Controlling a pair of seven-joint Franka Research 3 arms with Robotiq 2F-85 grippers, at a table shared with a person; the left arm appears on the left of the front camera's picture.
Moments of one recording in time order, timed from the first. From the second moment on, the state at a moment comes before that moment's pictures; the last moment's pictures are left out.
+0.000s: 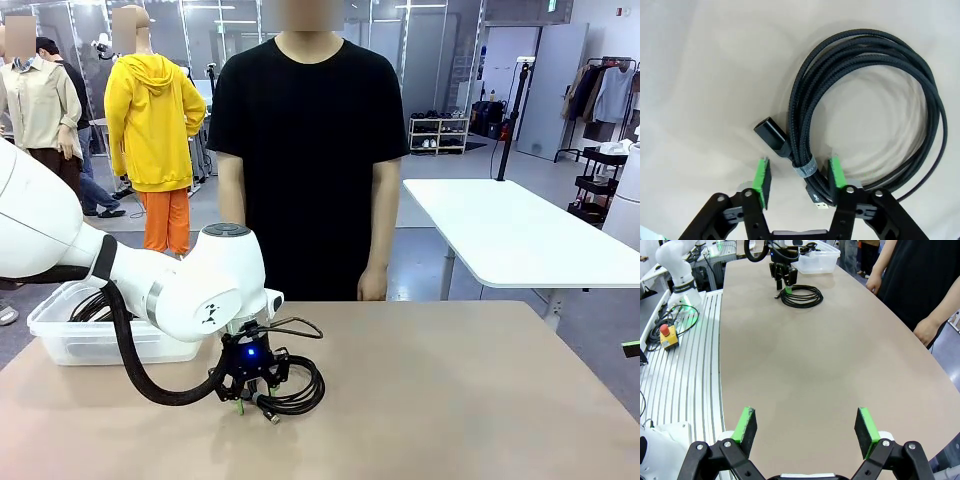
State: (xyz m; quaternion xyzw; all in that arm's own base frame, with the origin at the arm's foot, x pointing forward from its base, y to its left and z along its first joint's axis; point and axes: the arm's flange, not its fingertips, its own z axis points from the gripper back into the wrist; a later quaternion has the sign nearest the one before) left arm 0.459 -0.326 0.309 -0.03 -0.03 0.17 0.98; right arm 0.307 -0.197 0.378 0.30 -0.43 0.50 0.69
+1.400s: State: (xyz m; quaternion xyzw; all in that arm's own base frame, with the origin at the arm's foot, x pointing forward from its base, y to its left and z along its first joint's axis) left arm 0.404 -0.267 0.512 0.00 -0.19 -0.01 0.98; right arm 0.307 -0.197 0.378 0.30 -0.43 0.50 0.69
